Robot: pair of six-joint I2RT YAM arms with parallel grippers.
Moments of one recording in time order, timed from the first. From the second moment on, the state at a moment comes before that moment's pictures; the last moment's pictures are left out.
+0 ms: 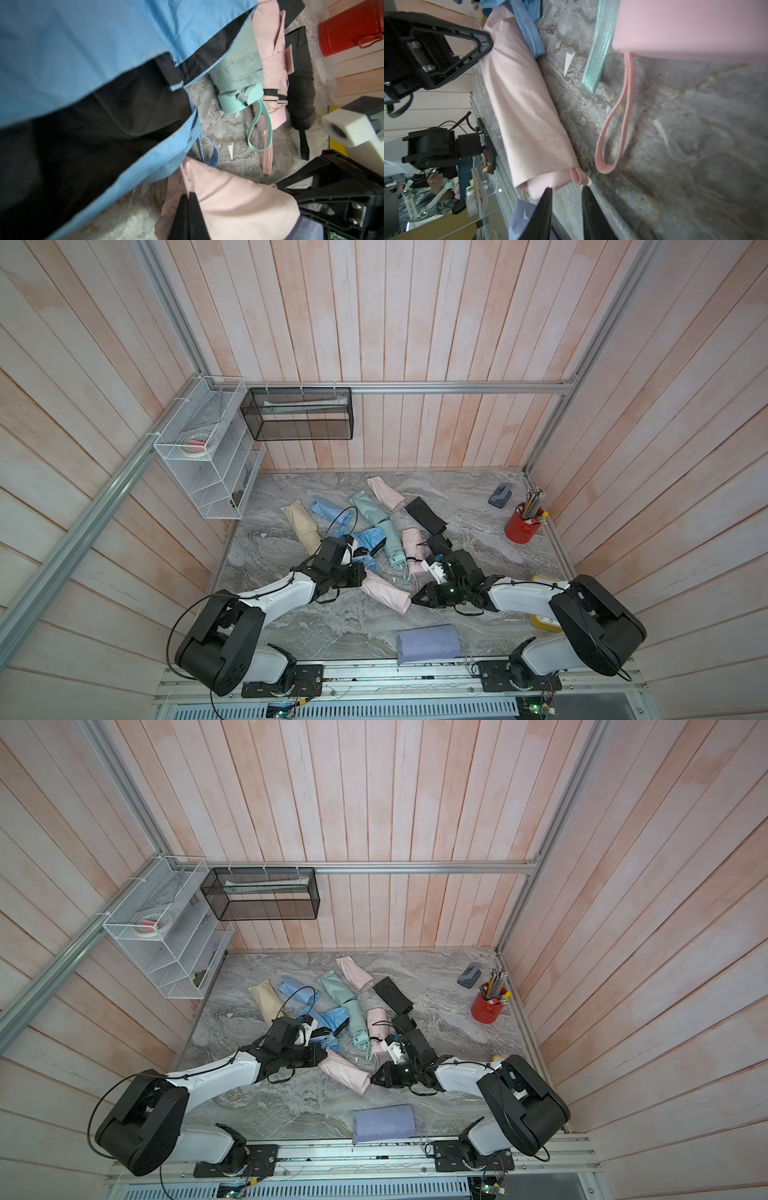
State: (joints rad) left arm -0.48 1.40 0.59 -0.09 0.35 -0.48; right arm 0.63 1.46 0.45 0.11 -0.69 0.63
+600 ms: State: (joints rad) left arm -0.48 1.40 0.59 -0.09 0.36 -0.48; right arm 0.57 1.53 0.28 0.47 -0.80 1.03
